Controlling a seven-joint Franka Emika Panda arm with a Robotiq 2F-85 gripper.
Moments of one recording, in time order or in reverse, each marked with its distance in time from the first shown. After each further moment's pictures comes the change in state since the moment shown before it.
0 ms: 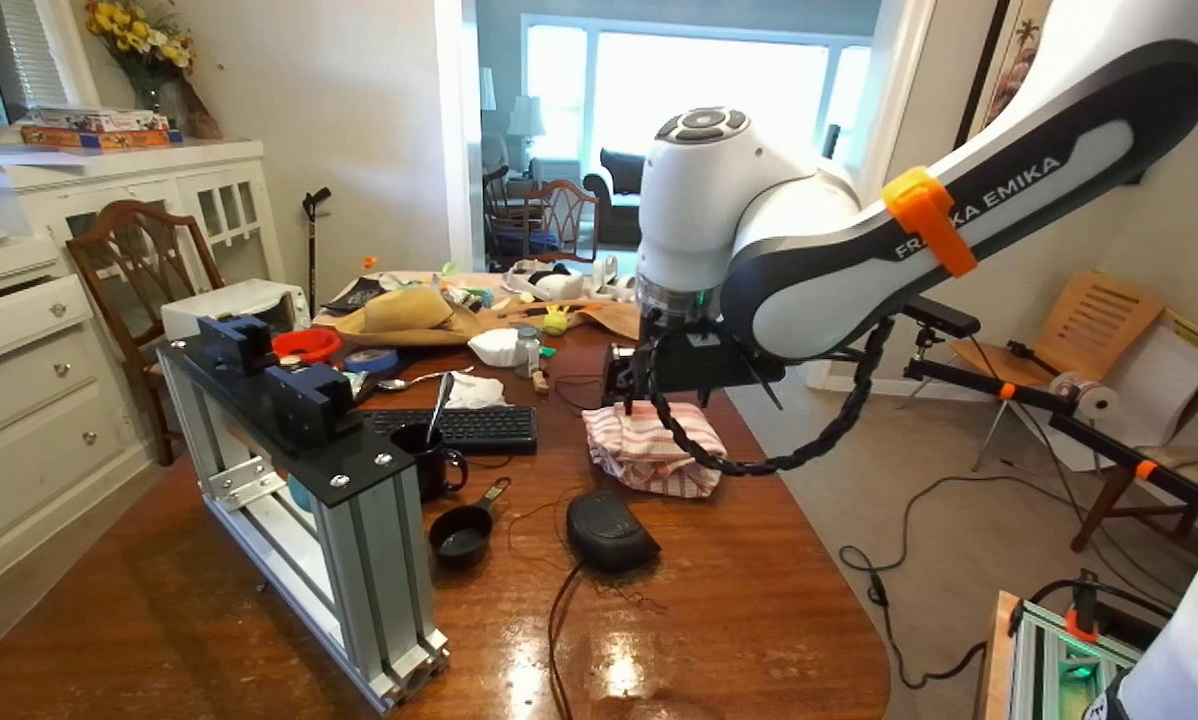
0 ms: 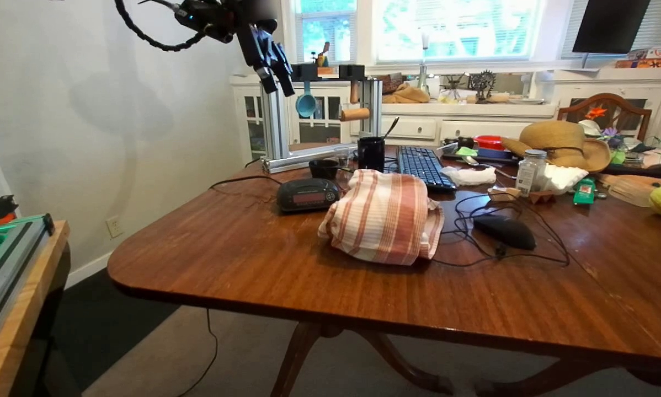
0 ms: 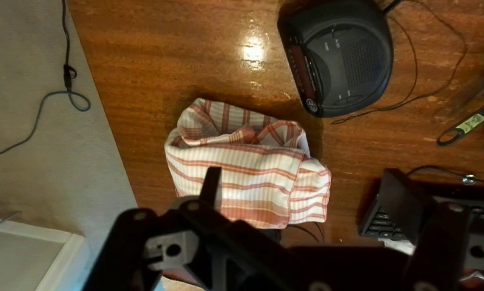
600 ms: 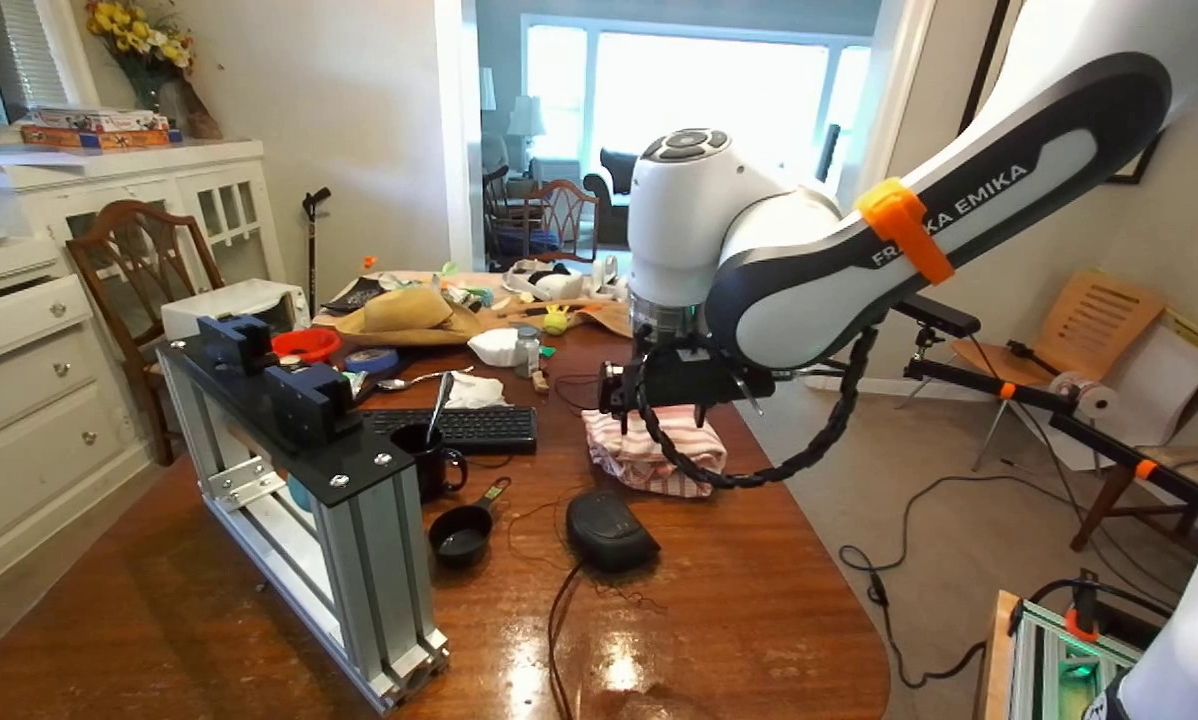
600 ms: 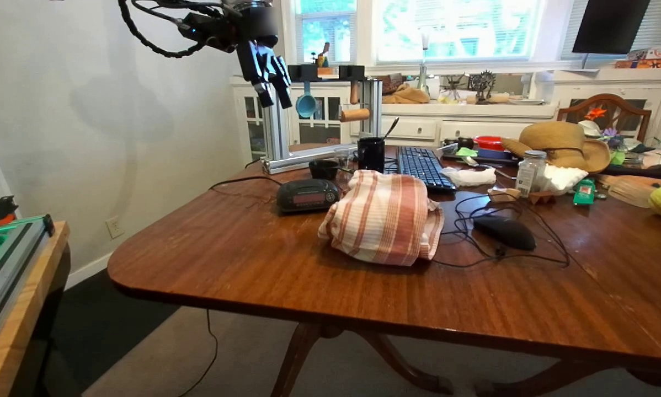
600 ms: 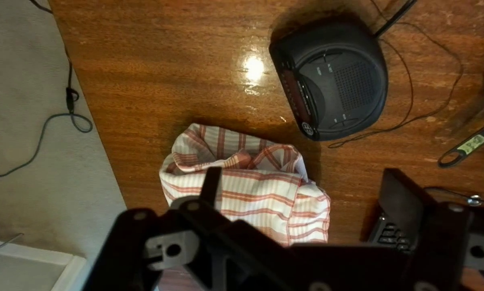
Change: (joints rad) arm 0.071 0.048 -0.059 0.011 0.038 -0.009 0.010
